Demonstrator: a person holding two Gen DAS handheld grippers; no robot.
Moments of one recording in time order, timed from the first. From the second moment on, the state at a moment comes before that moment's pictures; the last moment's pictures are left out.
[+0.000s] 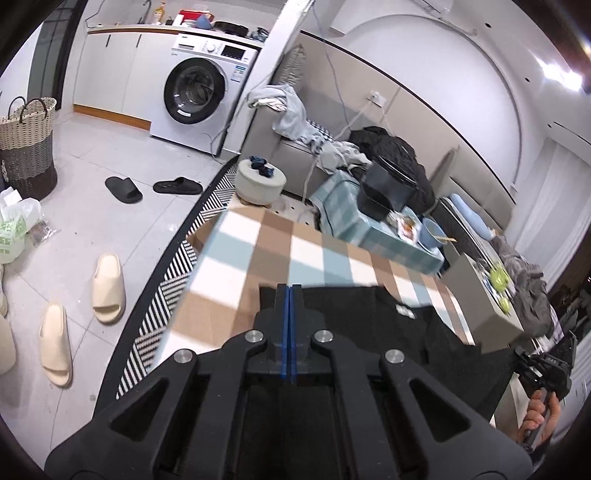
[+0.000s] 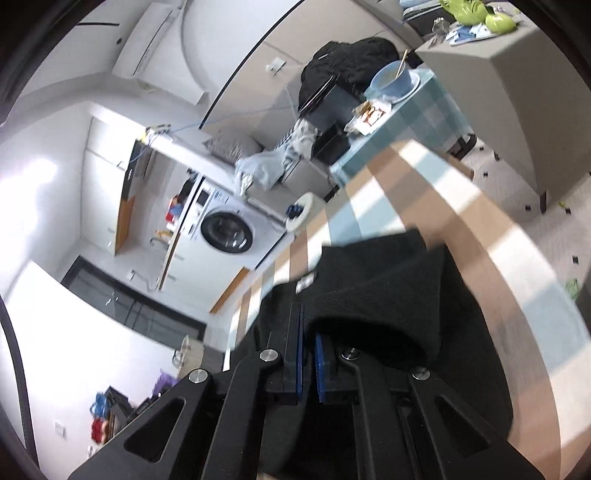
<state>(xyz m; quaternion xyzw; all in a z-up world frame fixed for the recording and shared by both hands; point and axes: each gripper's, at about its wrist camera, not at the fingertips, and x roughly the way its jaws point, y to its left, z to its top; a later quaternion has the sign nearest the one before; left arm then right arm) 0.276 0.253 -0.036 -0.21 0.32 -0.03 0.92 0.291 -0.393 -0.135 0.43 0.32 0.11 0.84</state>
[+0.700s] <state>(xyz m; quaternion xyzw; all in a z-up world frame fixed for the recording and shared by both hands) 0.220 0.189 -0.140 -0.19 0.49 -0.13 0.84 0.345 -0.369 -0.160 0.39 0.41 0.08 0.82</state>
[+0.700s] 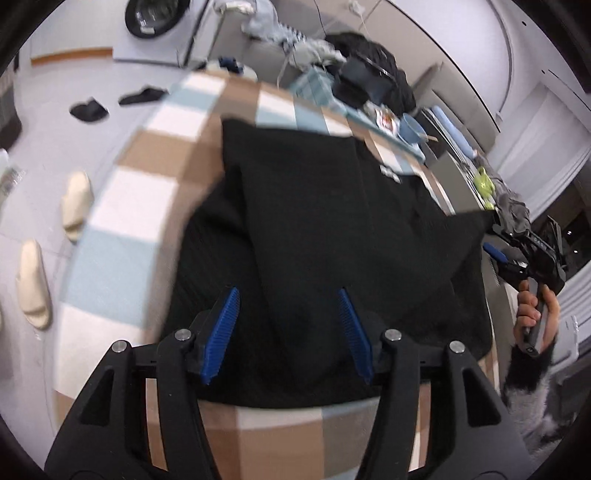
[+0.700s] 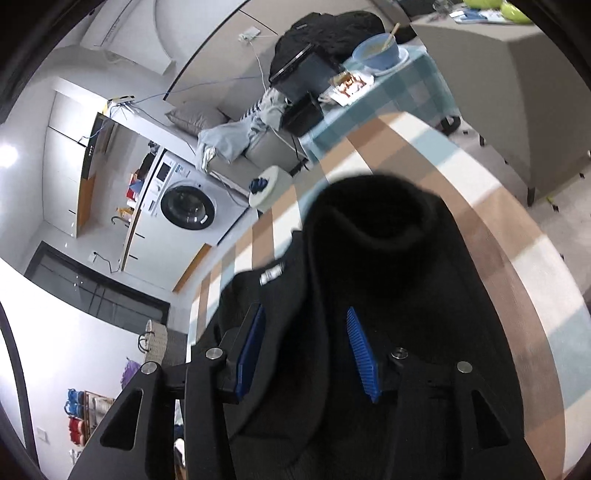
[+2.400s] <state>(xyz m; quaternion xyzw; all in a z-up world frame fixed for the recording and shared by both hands) 0.200 0.166 -0.166 -0.03 0.49 -0.04 0.87 0.227 -0.347 -0.196 0.15 0.49 0.09 0.86</state>
